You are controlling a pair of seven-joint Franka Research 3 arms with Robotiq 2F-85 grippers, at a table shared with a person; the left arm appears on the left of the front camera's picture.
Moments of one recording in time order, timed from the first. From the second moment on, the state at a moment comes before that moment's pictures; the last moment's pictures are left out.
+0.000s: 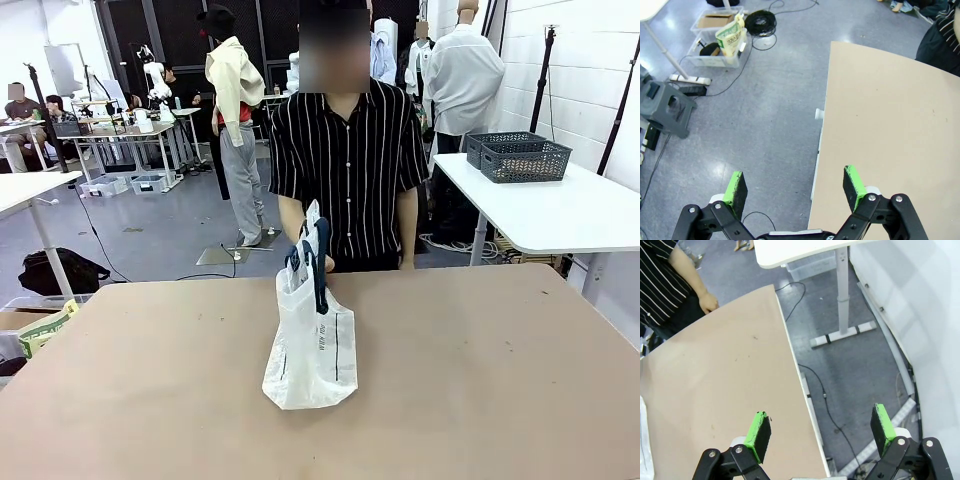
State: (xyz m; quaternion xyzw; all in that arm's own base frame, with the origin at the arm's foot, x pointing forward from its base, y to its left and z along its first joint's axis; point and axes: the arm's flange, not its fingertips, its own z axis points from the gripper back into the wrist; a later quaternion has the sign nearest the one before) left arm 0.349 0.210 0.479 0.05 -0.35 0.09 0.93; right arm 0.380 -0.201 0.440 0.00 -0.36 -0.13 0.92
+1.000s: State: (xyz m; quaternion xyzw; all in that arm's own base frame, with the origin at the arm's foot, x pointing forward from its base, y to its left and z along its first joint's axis) left arm 0.480 -0.051 0.593 0.05 -0.38 -0.22 0.90; right arm 0.375 0.020 0.638 0.12 -0.42 0.12 0.89
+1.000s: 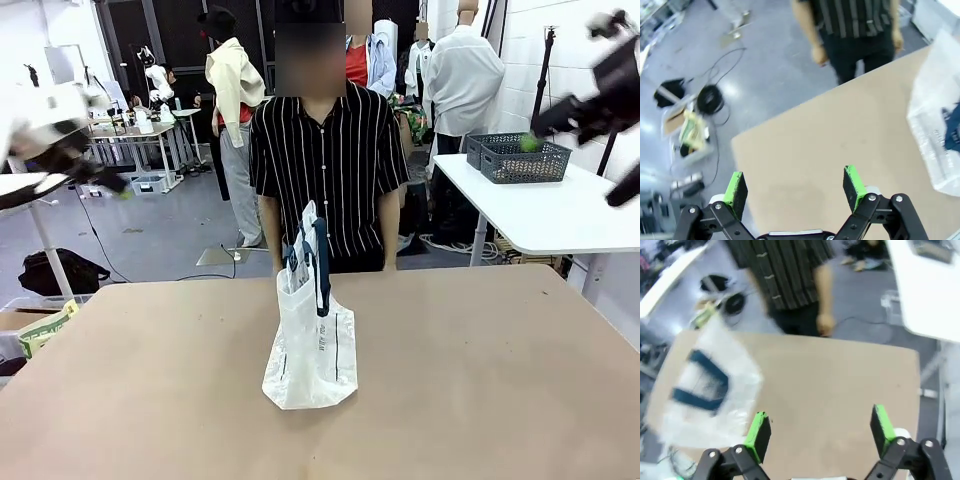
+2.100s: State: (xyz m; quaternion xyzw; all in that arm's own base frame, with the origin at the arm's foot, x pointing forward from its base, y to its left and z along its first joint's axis) left arm 0.554 -0.212 0.577 -0.10 -0.37 -0.33 0.86; right arm 0.392 0.181 0.622 0.20 -0.29 0.20 0.92
